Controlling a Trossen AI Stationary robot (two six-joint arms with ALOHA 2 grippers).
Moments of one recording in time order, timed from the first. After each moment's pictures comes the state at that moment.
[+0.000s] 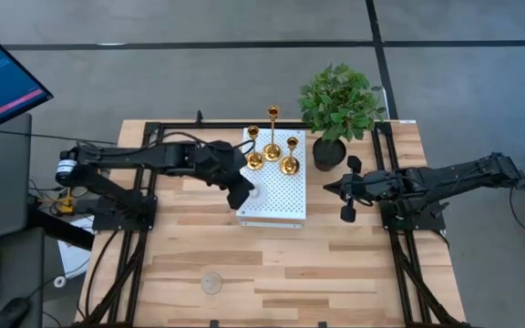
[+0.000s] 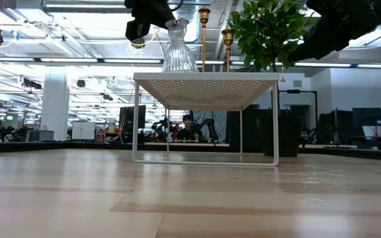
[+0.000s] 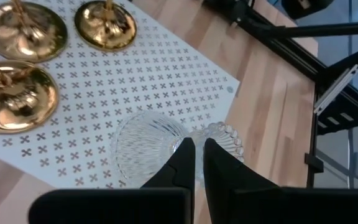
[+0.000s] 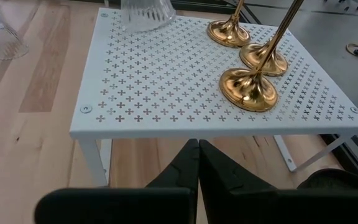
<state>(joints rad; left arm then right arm) 0.02 1.21 1.28 -0.61 0.02 -0.48 0.17 0.76 0.56 -0.34 0.39 0.03</state>
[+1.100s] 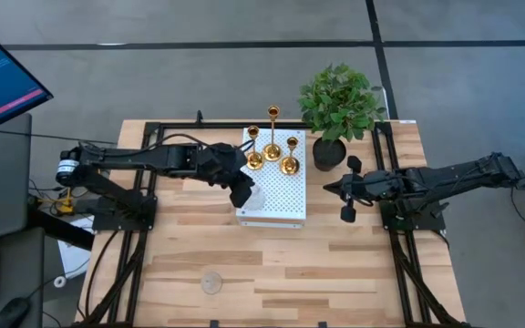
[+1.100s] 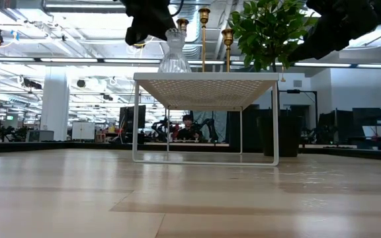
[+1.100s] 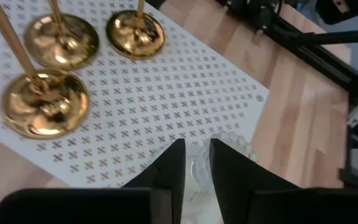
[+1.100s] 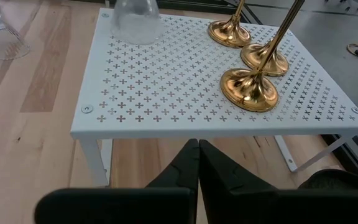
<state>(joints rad) 0.02 1.22 1.25 -0.58 -0.09 -0.46 0.17 0.76 0.56 -0.34 0.39 0.03</state>
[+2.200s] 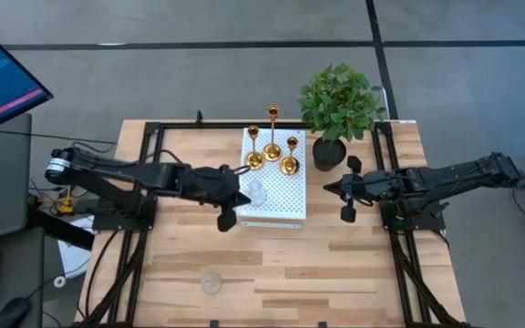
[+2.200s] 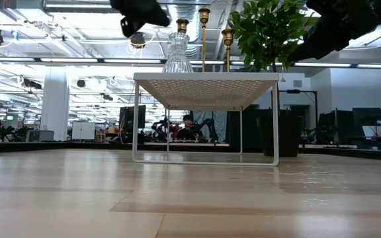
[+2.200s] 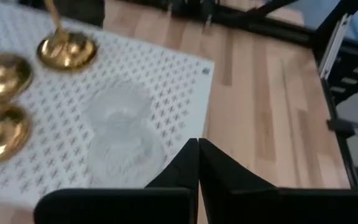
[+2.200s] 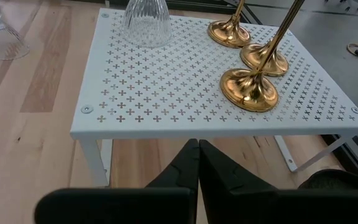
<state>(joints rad) -0.15 1.11 1.05 -0.37 -0.15 -0.25 0.17 0.76 0.56 -0.34 0.39 0.03</state>
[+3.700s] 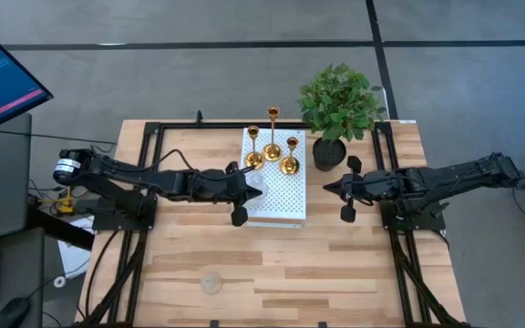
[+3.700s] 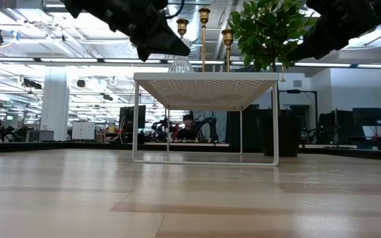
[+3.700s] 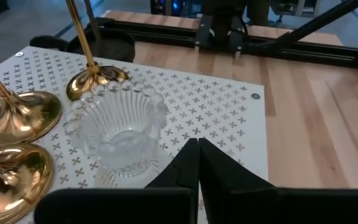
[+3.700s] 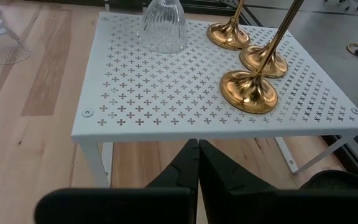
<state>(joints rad) -0.10 1.20 0.83 0.12 -0.23 -0.08 0.17 0.76 0.56 -0.34 0.39 0.04</state>
